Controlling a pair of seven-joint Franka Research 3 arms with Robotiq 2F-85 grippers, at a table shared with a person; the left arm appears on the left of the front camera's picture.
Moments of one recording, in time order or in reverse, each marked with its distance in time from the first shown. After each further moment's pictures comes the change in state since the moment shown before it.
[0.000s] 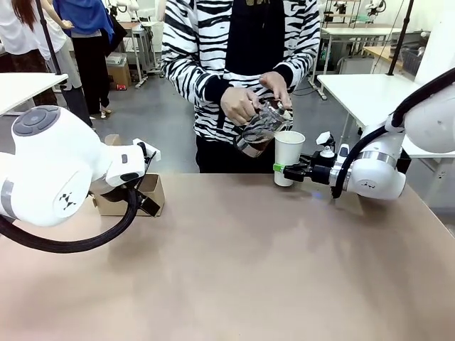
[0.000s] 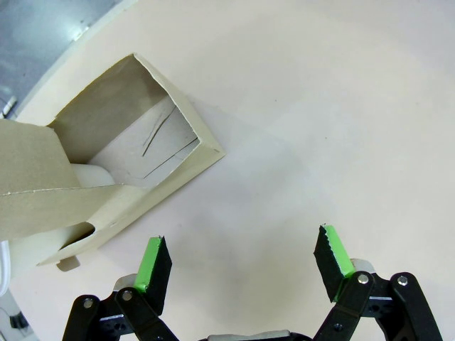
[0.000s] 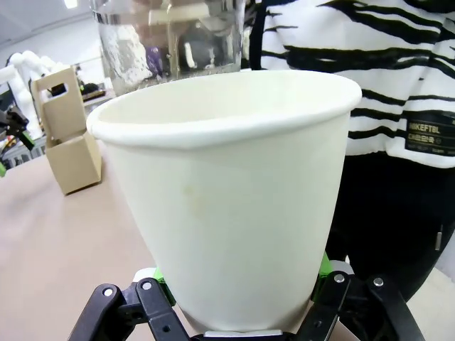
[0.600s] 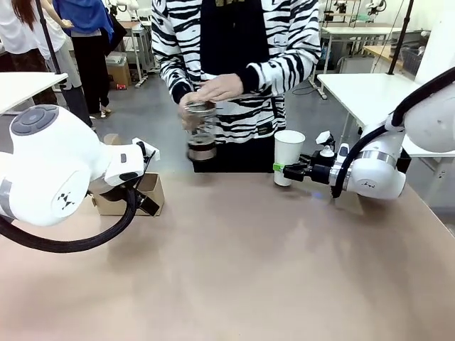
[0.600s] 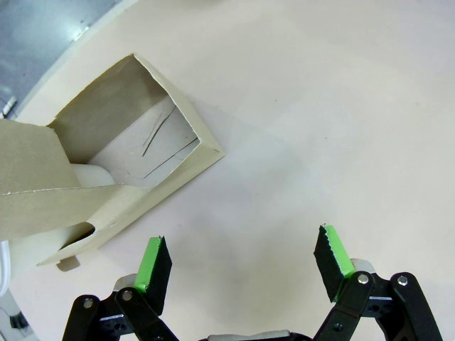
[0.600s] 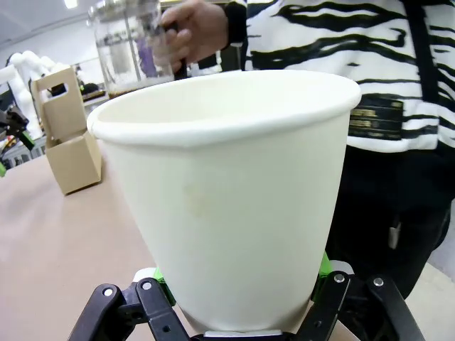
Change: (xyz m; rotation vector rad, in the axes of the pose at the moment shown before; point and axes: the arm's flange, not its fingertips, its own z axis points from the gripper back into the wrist) left arm 0.000 0.000 0.000 0.000 0.000 0.000; right arm 0.000 0.000 0.000 0.000 0.000 0.000
